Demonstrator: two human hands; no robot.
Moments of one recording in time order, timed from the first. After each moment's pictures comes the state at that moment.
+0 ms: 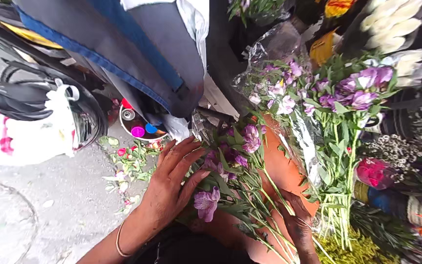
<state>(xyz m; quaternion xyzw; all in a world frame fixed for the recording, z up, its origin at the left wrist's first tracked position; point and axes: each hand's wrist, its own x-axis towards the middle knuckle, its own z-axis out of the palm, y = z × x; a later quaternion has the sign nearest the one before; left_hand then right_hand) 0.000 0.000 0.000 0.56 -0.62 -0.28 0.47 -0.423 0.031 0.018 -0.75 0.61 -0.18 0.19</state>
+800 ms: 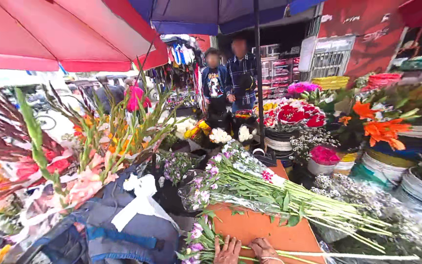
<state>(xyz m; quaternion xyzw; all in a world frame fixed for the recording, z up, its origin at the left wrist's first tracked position) -0.202 -0.005 0.040 0.39 -0.90 -0.19 -0.07 -0.404 0.061 -0.015 -0.72 0.61 -0.30 0.14</state>
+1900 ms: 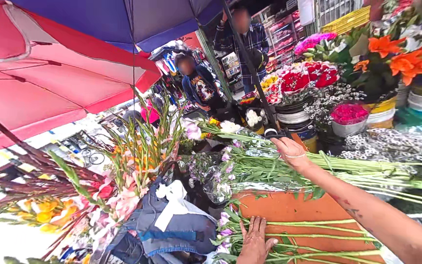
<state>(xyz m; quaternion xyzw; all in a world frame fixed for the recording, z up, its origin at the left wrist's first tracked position) -0.212 -0.005 0.045 0.42 -0.89 -0.13 -0.10 -0.532 -0.055 0.166 -0.63 0.53 -0.48 -0.30</state>
